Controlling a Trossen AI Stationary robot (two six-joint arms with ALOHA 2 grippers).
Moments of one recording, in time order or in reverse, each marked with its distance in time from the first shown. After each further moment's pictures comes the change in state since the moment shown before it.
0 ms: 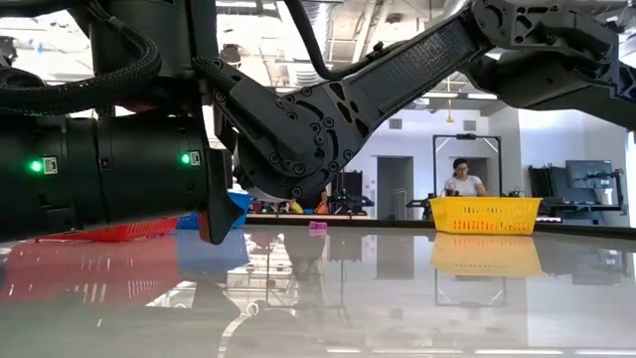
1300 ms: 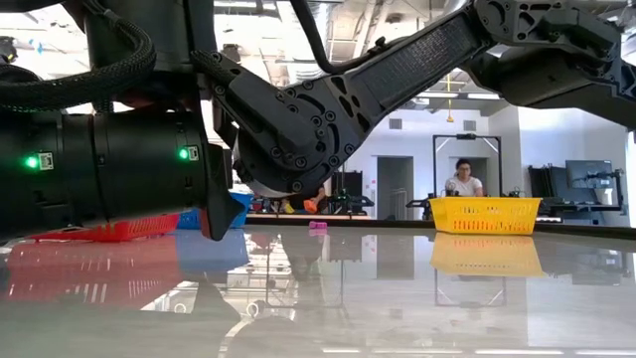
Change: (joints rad) left arm 0.022 0.462 -0.002 0.288 0.166 0.024; right arm 0.006 0.000 0.001 -0.025 0.029 0.023
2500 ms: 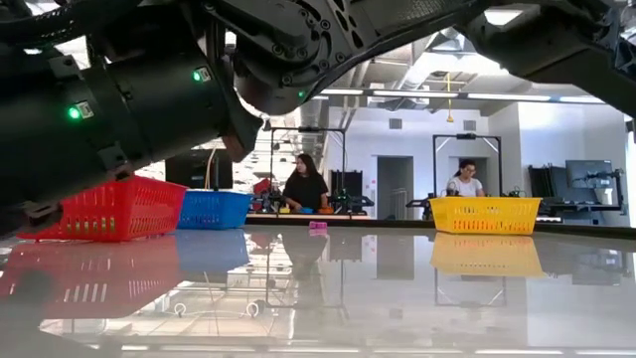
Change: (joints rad) left arm 0.046 -0.676 -0.159 0.163 -0.432 0.970; right arm -0.012 -0.135 -0.005 -0.439 0.000 -0.075
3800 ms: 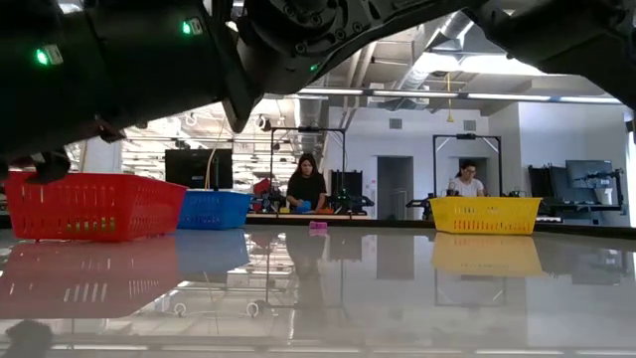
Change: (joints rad) left arm 0.000 -0.015 0.000 -0.027 -0.052 0.019; right arm 0.039 -0.034 -0.018 0.136 0.186 0.004
